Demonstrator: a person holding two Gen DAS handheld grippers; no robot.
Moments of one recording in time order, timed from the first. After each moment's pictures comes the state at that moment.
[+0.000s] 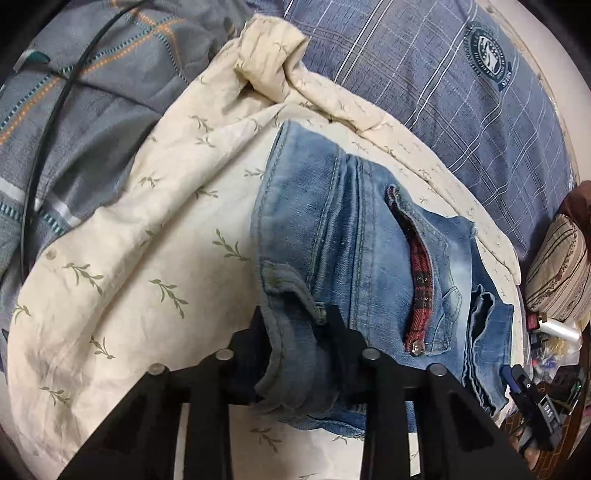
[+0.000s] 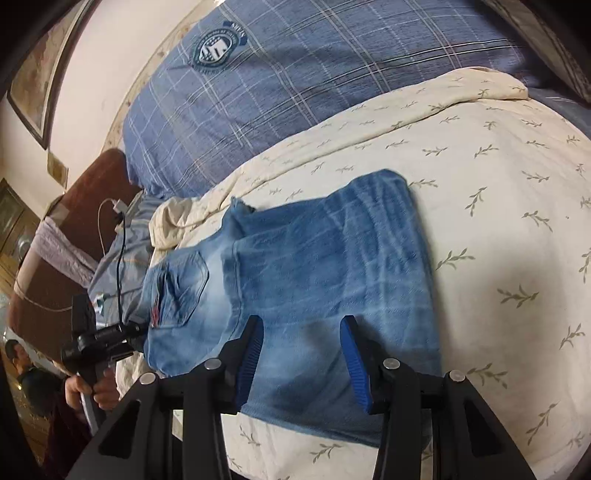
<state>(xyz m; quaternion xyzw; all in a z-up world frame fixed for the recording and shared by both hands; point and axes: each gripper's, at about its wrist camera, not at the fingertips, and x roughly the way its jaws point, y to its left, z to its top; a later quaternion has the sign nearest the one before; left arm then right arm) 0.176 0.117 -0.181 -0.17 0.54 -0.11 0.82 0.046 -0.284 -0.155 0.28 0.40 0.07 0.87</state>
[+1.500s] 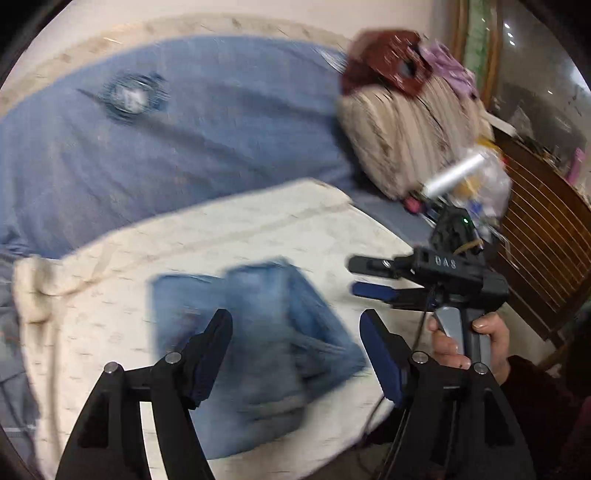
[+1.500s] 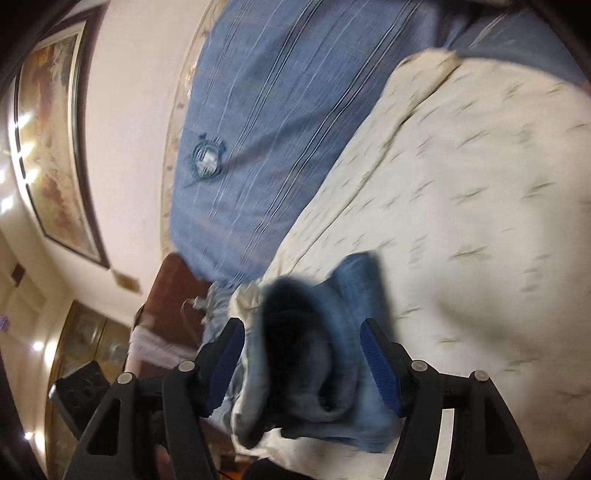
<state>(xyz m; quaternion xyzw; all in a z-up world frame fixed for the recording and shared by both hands) 0.053 -0.117 -0.023 0.10 0.36 -0.37 0.85 0.032 -0.392 -0.136 0.49 0.31 0.15 0.80</state>
